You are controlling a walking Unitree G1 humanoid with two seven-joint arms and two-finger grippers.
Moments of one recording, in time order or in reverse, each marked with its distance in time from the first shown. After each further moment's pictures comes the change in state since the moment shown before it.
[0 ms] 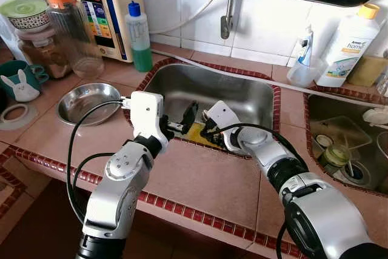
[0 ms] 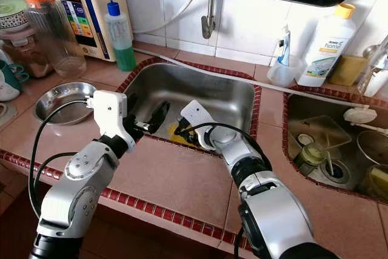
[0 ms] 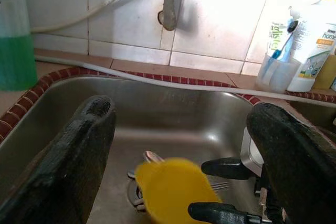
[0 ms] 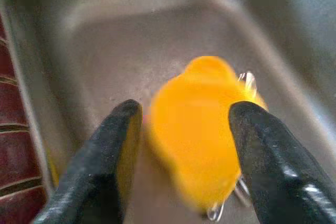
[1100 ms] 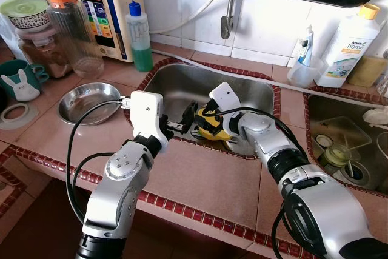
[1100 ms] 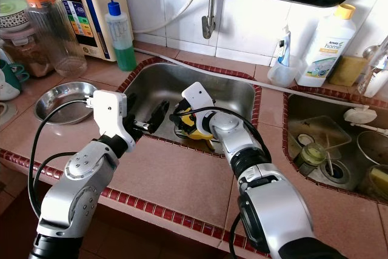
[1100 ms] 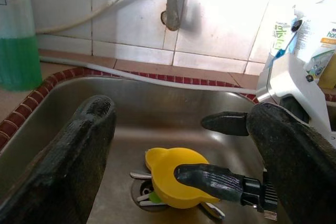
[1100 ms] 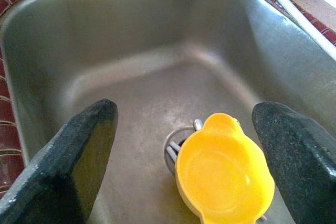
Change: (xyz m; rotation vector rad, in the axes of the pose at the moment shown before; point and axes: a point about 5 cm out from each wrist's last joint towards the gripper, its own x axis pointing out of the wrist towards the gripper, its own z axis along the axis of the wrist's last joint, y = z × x) left arm 0.000 0.001 0.000 0.008 0.001 0.009; right arm -0.004 -0.013 0.032 0.090 -0.175 -0.040
